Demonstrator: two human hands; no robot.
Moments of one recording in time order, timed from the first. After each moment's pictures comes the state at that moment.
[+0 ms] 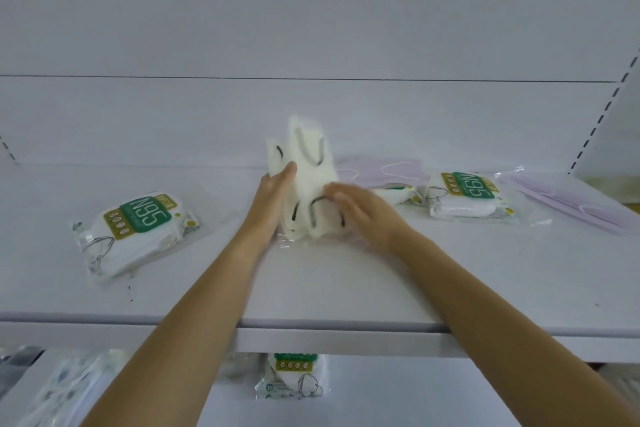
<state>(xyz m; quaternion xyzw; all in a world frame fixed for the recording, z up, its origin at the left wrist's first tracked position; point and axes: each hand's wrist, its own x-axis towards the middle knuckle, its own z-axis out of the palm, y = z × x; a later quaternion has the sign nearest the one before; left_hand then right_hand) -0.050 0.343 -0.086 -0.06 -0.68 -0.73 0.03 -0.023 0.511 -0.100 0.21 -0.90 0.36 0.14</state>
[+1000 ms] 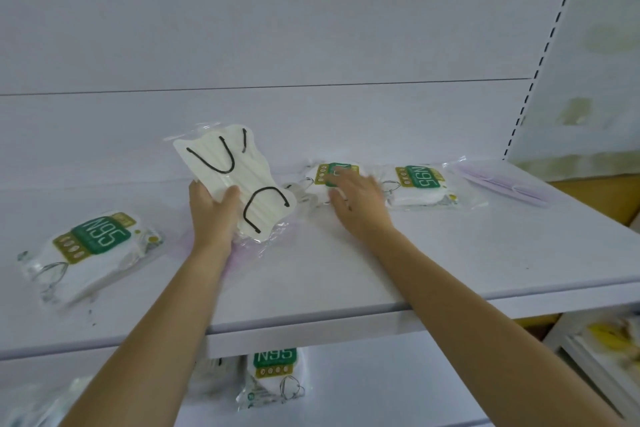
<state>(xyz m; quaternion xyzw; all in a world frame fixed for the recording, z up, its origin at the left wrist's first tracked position) -0.053 0.331 -0.095 0.04 -0.69 -0.69 0.21 -0.018 0.537 -0.104 0.02 -0.95 0.21 0.23</state>
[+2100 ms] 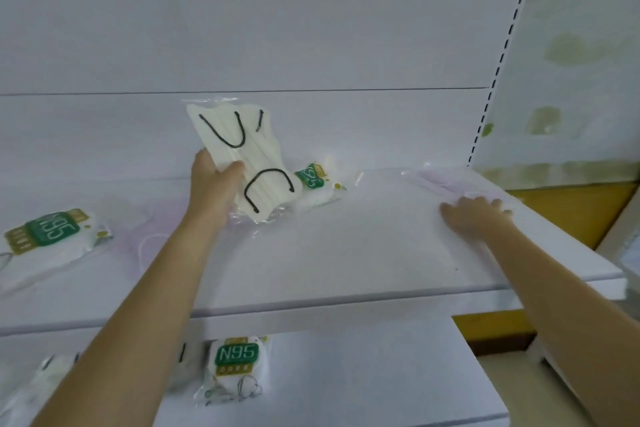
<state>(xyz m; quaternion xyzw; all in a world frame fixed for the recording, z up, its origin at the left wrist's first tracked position) -0.020 0.402 -0.046 -0.04 -0.71 -0.69 0.16 0.053 0.758 -0.086 -0.35 -0.93 0.06 -0.03</state>
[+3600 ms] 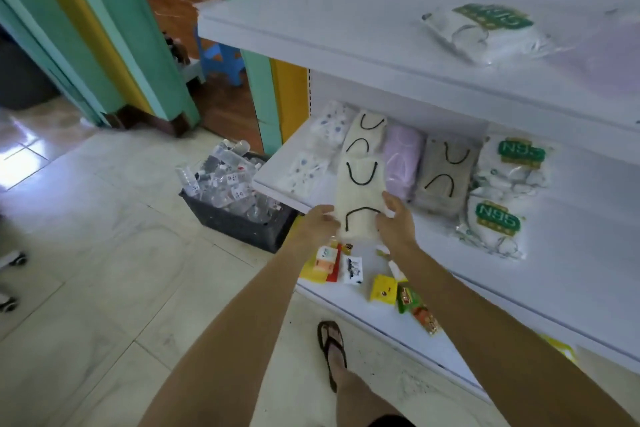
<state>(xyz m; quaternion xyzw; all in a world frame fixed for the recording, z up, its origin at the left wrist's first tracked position) 0.168 0.003 -0.333 0.27 -0.69 -0.66 -0.12 0.136 0.151 -0.325 -0.09 -0.80 0.58 -0.12</state>
